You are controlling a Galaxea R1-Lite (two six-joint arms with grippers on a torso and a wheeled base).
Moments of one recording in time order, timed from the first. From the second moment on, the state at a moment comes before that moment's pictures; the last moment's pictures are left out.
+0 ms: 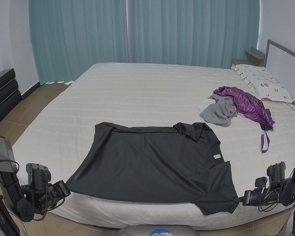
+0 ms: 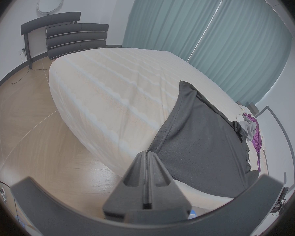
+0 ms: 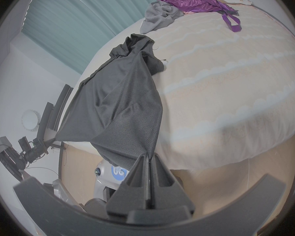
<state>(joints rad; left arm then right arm) -0.14 1.97 -0.02 -1.21 0.18 -0.67 -0.01 2.05 -0.02 -1.05 0.38 0.30</state>
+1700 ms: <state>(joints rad) -0.17 1.84 -0.02 -1.15 0.14 -0.67 0.01 1.98 -0.08 -1.13 0.38 0.46</state>
